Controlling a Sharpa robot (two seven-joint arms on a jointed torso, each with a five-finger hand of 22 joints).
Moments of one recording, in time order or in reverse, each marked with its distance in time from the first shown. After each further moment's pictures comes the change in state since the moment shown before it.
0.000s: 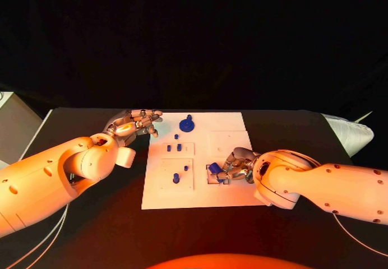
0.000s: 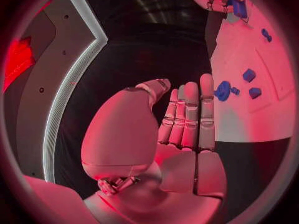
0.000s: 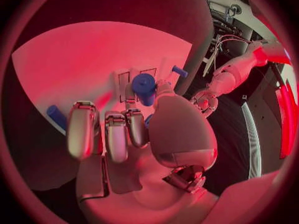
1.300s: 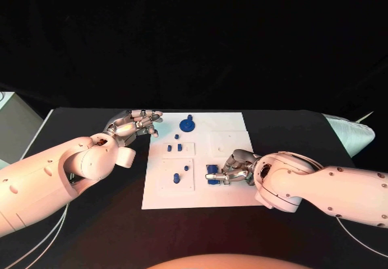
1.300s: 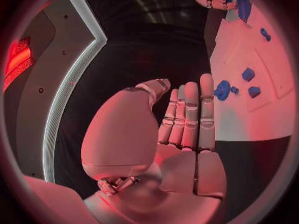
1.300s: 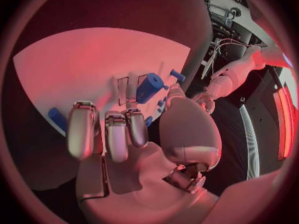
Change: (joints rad) left arm 0.000 -0.004 0.000 0.001 0.000 0.000 -0.003; left_hand 0.000 0.000 0.000 0.006 0.000 0.000 0.000 0.000 0.001 0.000 0.000 0.004 -0.001 0.000 0.000 0.000 -0.002 0.000 0.000 0.000 -0.007 -0.004; right arm -0.004 -0.019 -0.001 0.027 -0.022 0.014 0.007; right_hand -0.240 -0.085 -0.050 0.006 -0.280 0.001 0.002 0.023 0.015 0.000 0.000 -0.008 0.000 0.000 0.000 0.000 0.000 0.000 0.000 0.000 0.000 0.000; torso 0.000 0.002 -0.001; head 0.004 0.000
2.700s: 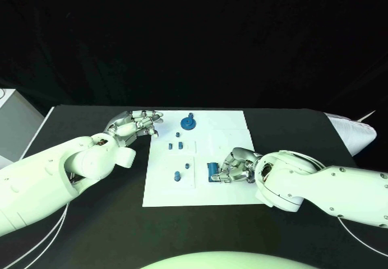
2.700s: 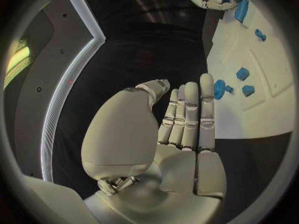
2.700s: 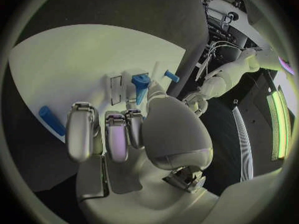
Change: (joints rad) left arm -0.011 -0.006 0.000 0.001 0.003 0.001 -0.013; left_hand -0.005 0.005 0.000 0.011 0.000 0.000 0.000 0.000 0.000 0.000 0.000 0.000 -0.001 0.000 0.000 0.000 -0.001 0.000 0.007 0.000 -0.005 -0.003; right arm -0.010 0.000 0.000 -0.007 -0.022 0.005 0.068; right_hand 0.334 0.162 0.084 -0.017 0.091 0.006 -0.006 0.008 -0.012 0.004 -0.004 0.018 0.006 0.000 -0.007 0.000 0.000 -0.015 0.000 0.000 0.031 0.000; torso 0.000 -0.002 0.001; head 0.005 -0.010
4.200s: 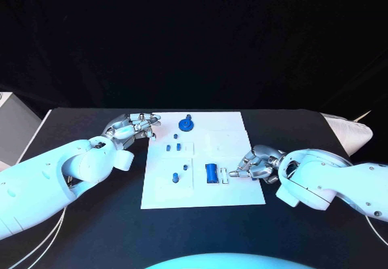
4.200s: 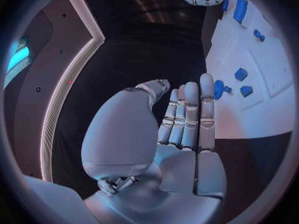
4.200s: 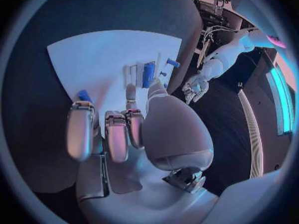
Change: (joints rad) left arm -0.005 0.000 0.000 -0.002 0.000 0.000 -0.004; left_hand 0.000 0.000 -0.003 0.003 0.000 0.000 0.000 0.000 0.000 0.000 0.000 -0.001 0.000 0.000 0.000 0.000 0.000 0.000 0.000 0.000 0.000 -0.002; right arm 0.034 -0.188 0.007 0.056 0.172 0.014 0.079; right_hand 0.062 -0.043 -0.022 -0.002 -0.061 -0.028 0.017 -0.042 -0.026 0.000 0.007 0.004 -0.001 0.000 0.000 0.000 0.000 0.000 0.000 0.000 -0.019 -0.001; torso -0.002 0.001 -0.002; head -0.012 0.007
